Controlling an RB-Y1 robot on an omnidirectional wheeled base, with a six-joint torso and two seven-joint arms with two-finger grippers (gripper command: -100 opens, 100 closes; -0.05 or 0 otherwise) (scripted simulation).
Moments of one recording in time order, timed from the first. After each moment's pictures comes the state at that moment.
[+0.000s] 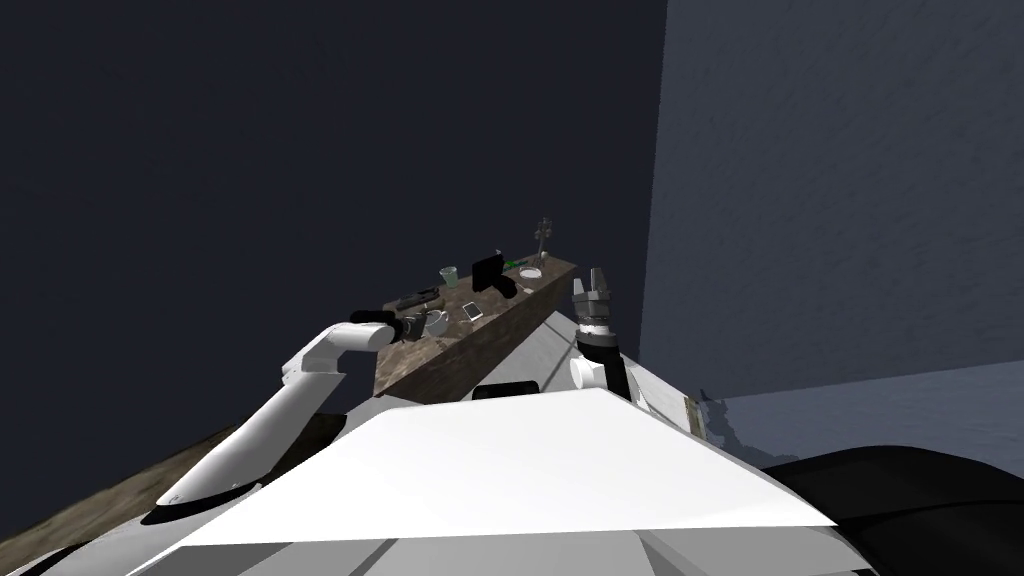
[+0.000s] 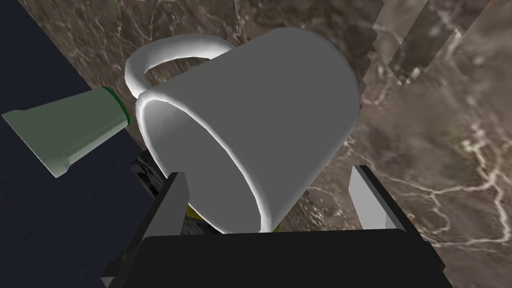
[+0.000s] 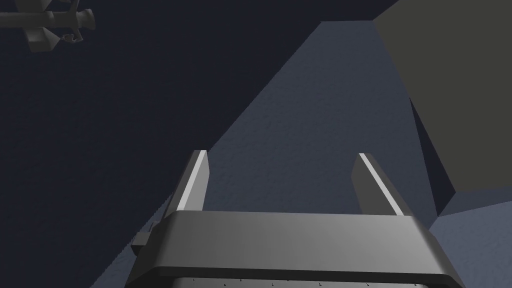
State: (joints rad) left arm 0.04 0.72 0.08 -1.84 0.63 1.09 -0.04; right arm 0.48 -0.02 0.04 -2.30 0.09 -0.46 -0.01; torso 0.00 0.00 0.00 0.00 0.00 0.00
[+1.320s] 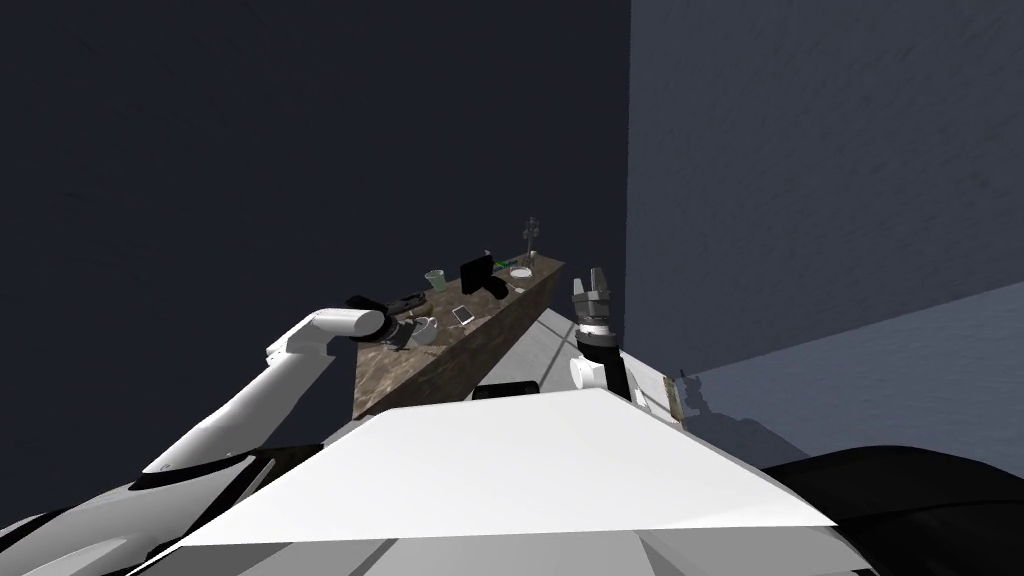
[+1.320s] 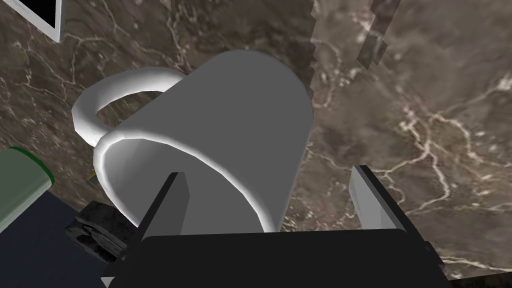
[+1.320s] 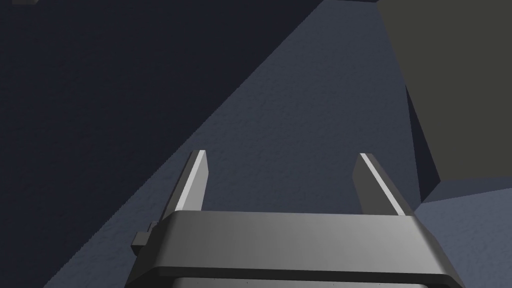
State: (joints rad) left arm -0.06 0.82 0.10 -1.75 0.76 1.47 -0.05; right arm 0.48 -0.02 0.04 -2.30 0.09 -0.46 -0.01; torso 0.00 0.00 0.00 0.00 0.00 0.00
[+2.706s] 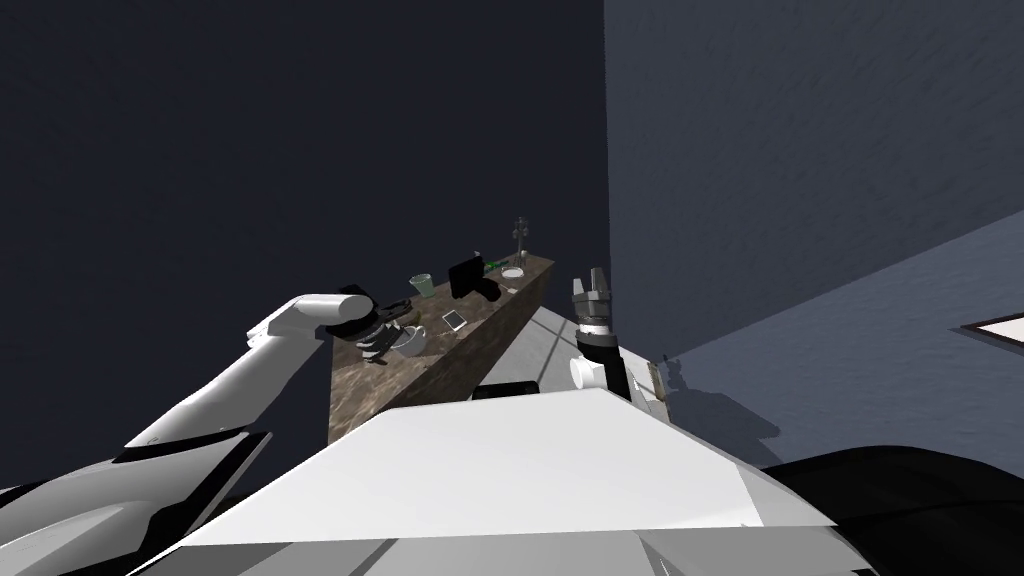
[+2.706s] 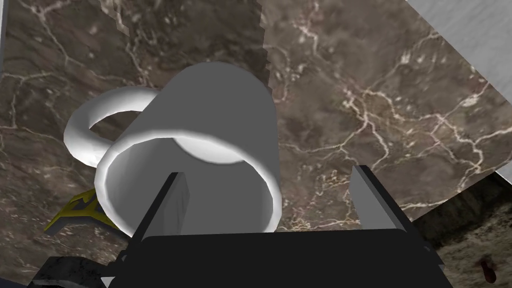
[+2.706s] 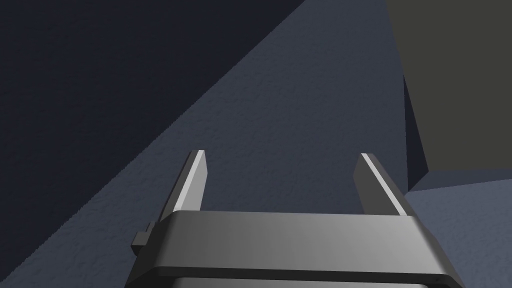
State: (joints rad) left arm -0.17 0.90 0.12 -1.65 0.87 1.84 -0.06; right arm 0.48 -0.02 0.04 -2.30 0.09 -0.46 -0.01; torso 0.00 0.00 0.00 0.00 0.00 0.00
